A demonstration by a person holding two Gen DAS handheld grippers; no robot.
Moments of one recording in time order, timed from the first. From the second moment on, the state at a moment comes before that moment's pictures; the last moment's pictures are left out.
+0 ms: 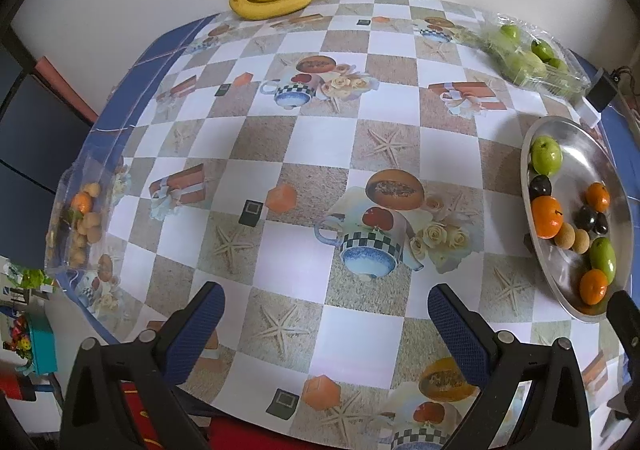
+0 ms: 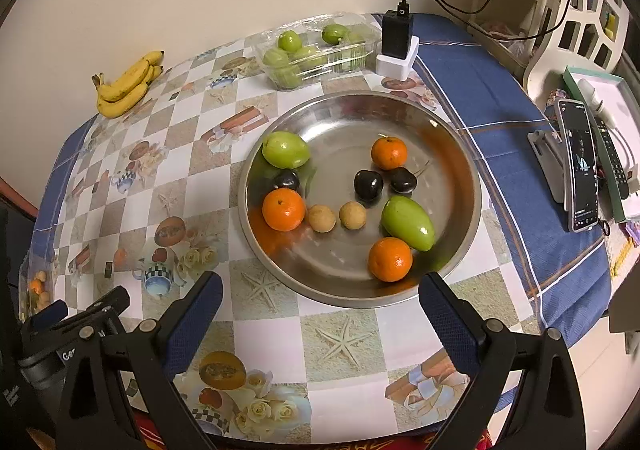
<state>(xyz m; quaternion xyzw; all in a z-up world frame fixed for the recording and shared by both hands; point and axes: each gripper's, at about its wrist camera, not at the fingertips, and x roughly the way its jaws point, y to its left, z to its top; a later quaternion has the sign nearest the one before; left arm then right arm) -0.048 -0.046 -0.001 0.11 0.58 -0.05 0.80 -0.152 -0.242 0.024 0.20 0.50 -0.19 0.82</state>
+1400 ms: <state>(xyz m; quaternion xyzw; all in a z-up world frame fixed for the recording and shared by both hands) -0.044 -0.052 -0.003 0.13 0.57 -0.06 0.81 -0.144 -0.242 0.014 0.19 0.52 -0.20 0.81</state>
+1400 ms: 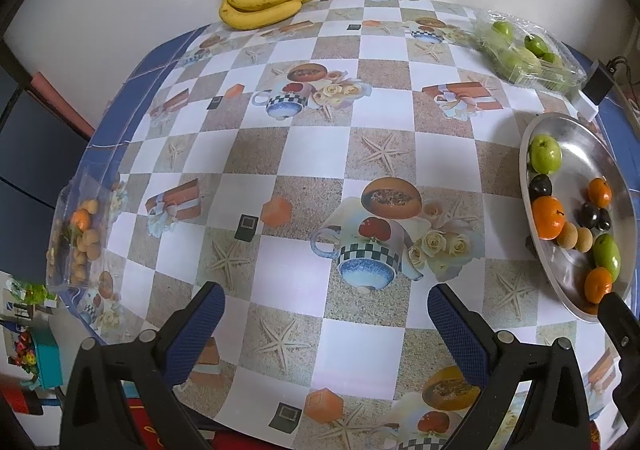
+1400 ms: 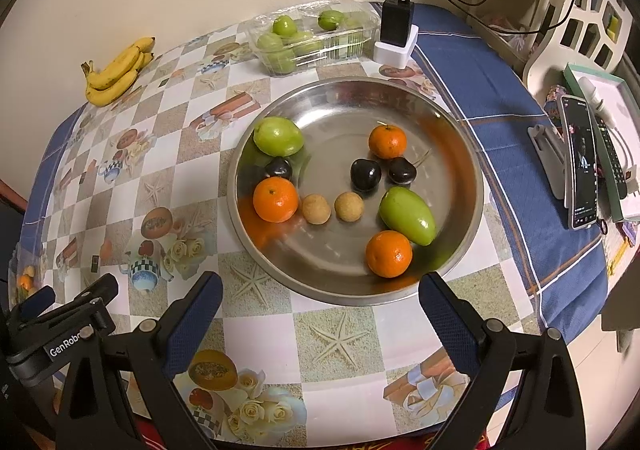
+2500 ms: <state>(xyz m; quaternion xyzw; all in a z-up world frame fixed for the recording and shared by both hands) -0.047 -0.055 0.002 0.13 0.56 -0.06 0.82 -0.144 -0.241 0.014 0.19 0.52 -0.20 0.81</state>
